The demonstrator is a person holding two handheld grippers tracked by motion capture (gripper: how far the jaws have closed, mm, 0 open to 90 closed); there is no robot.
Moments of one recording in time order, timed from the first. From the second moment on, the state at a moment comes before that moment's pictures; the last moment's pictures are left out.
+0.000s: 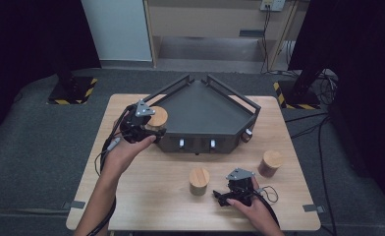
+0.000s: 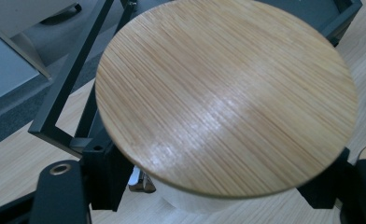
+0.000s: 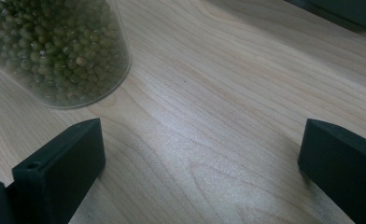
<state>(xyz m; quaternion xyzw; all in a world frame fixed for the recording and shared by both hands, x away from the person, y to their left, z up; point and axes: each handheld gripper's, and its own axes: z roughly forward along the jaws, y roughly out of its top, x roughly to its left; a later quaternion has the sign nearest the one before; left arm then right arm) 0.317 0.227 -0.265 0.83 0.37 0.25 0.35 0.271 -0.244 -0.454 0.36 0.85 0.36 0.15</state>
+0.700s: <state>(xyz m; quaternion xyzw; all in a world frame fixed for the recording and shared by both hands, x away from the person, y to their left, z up) 0.336 0.219 -0.270 0.83 0.37 0.25 0.34 0.271 -0.244 -0.454 0.36 0.85 0.36 0.15</state>
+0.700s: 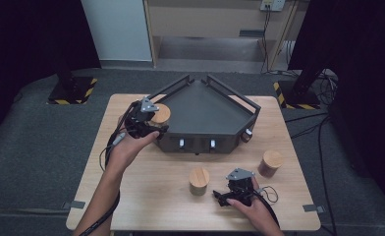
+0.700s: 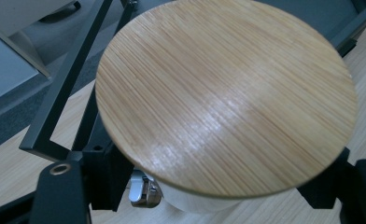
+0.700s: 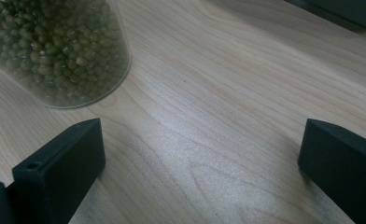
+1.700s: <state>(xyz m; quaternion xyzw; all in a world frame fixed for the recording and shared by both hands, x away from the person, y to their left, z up) 0.355 0.199 -0.266 0.83 0.36 0.25 0.34 0.271 -0.244 -0.454 0.36 0.85 0.36 0.15</state>
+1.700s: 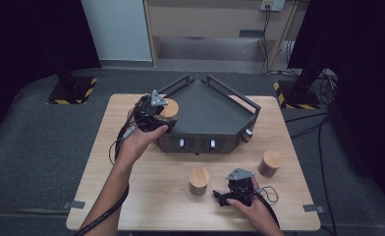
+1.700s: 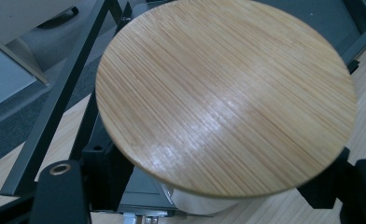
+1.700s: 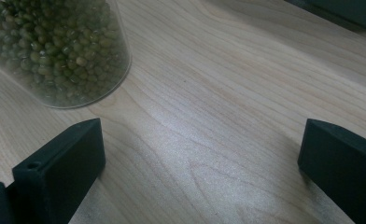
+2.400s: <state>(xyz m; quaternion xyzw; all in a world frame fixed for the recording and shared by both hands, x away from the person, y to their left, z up) 0.371 0.190 -0.262 0.83 0.36 0.25 0.34 0.271 -0.244 -0.454 0.36 0.85 0.36 0.15</state>
